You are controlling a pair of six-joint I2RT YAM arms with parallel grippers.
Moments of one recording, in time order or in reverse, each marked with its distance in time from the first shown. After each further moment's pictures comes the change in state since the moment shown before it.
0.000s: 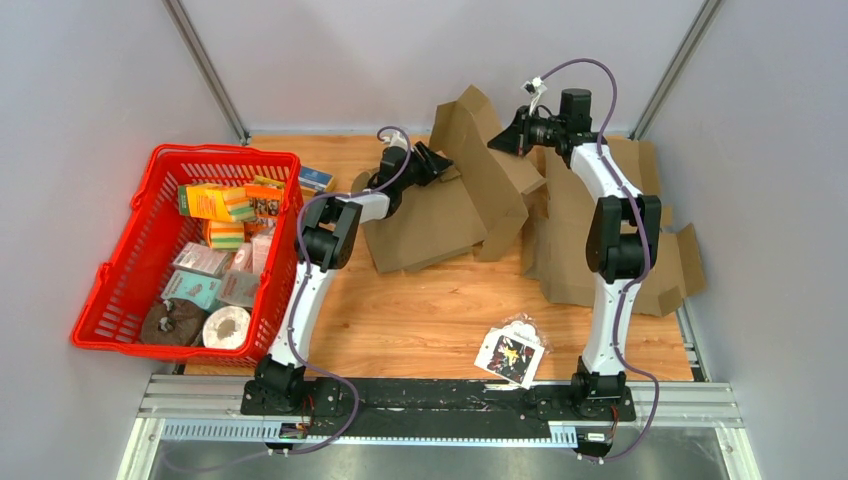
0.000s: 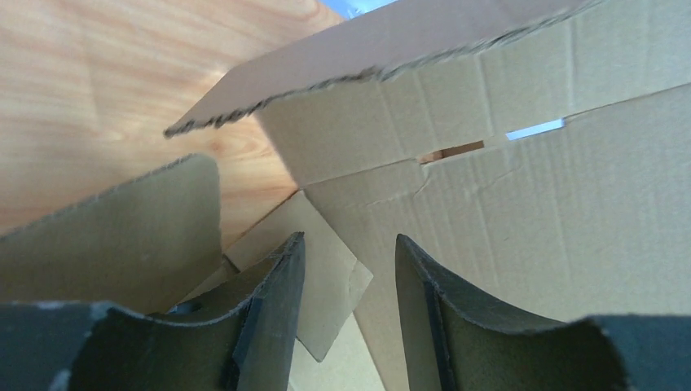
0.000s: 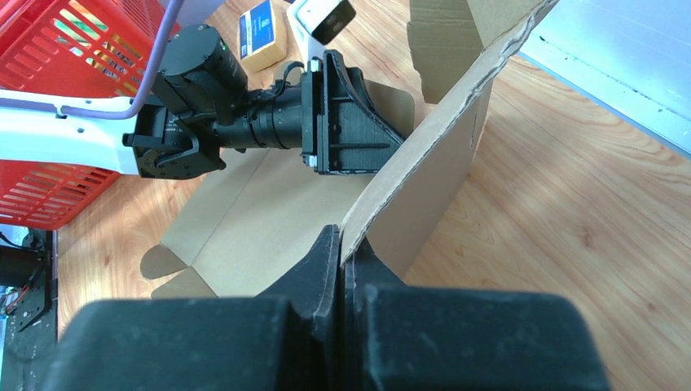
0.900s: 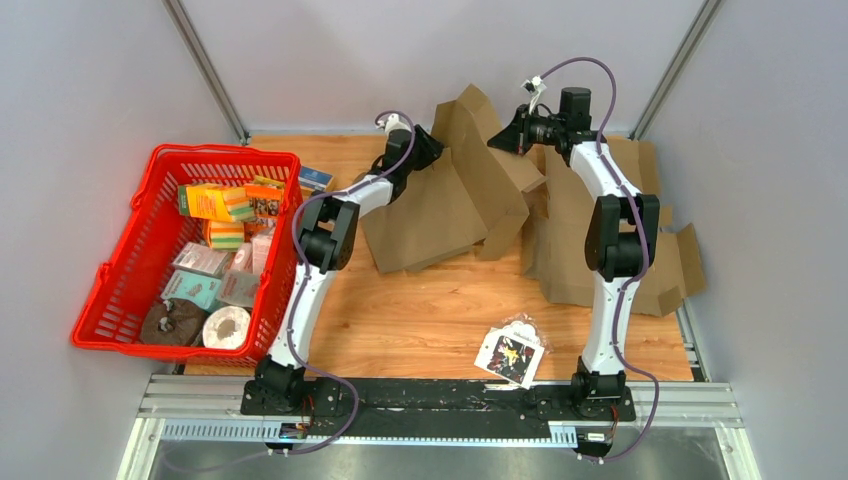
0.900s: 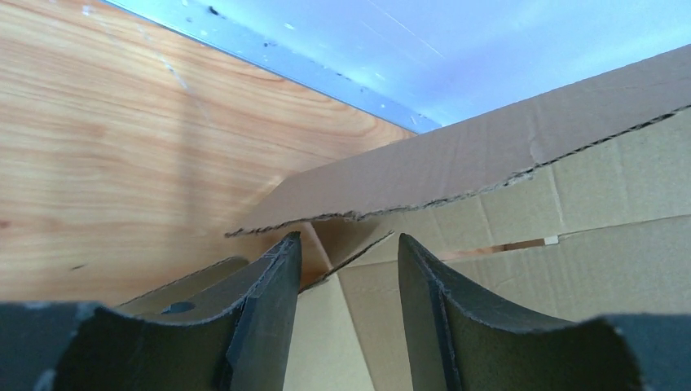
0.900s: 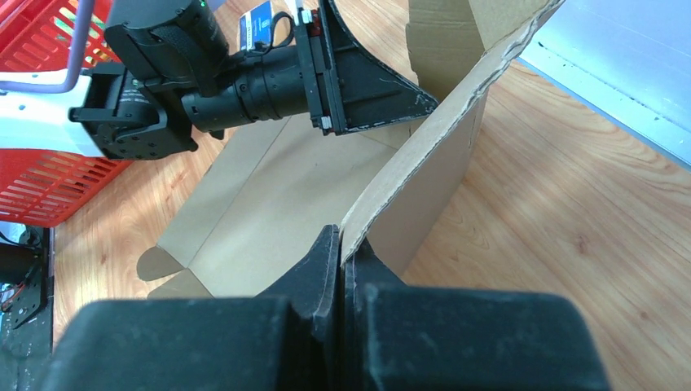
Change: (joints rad) left arm -0.013 -0.054 0.117 -0.270 -0.307 0.138; right arm -0.001 0.022 0.032 -0.011 -0.005 -0.011
